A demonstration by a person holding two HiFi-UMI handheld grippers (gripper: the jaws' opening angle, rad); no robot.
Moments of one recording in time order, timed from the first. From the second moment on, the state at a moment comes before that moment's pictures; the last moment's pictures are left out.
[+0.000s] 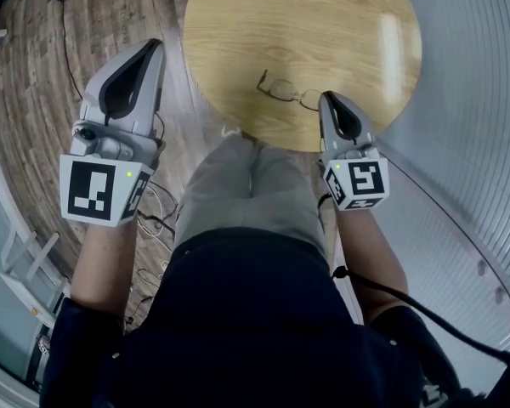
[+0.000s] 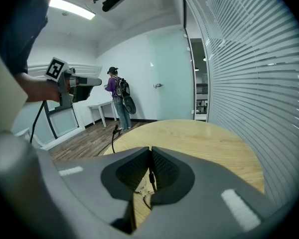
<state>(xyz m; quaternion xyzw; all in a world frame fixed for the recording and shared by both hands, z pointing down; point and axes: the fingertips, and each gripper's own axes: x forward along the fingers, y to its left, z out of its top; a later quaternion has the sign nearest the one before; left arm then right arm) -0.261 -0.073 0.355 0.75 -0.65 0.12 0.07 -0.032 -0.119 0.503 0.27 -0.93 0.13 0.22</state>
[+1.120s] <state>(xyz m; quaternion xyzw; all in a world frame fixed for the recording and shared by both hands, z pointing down) -0.314 -0.055 0.377 0.72 -0.68 0.13 0.10 -0.087 -0.119 0.528 0.23 -0.93 0.12 0.27</state>
